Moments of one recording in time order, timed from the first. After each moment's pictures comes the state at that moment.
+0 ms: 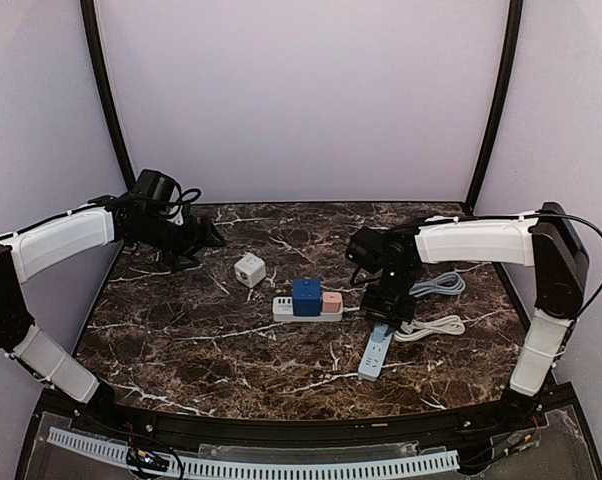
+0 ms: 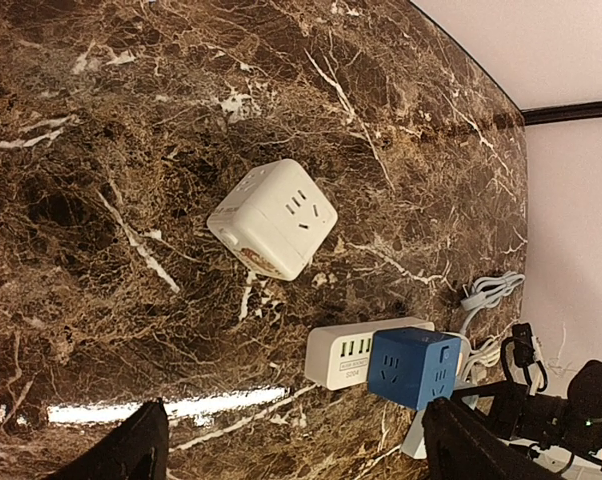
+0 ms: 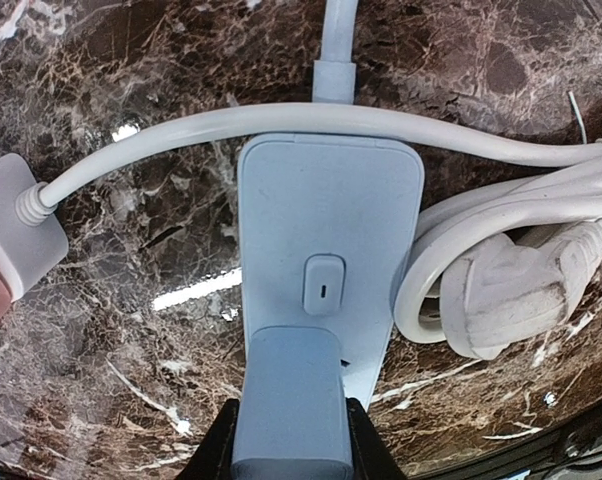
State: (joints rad) left arm -0.36 1.47 1.15 -0.59 0.32 -0.72; right arm 0.83 1.83 1.29 -1.04 -0.02 1.20
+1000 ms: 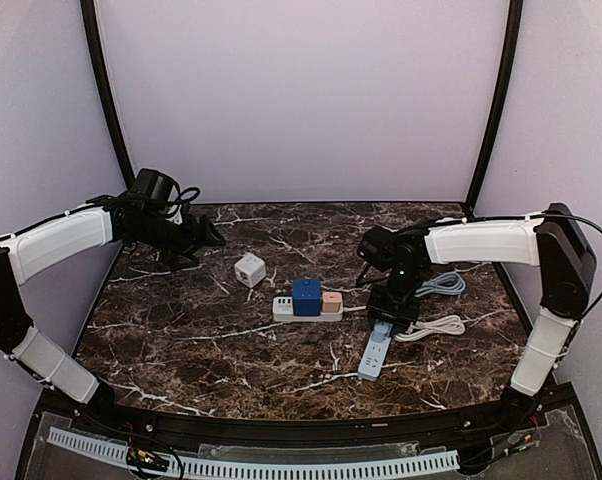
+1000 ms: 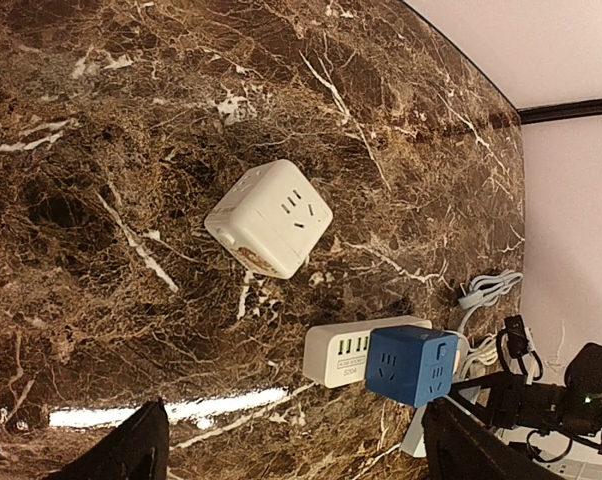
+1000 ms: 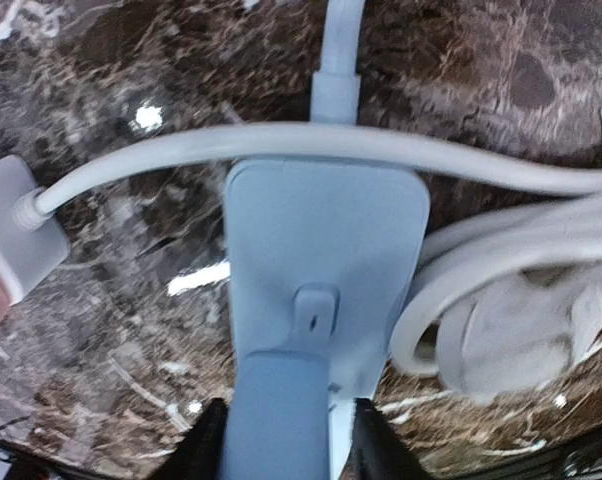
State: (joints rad) left arm -0.36 1.46 1.15 -0.59 0.32 -0.71; right arm 0.77 1.76 1.23 -0.98 -0.13 1.13
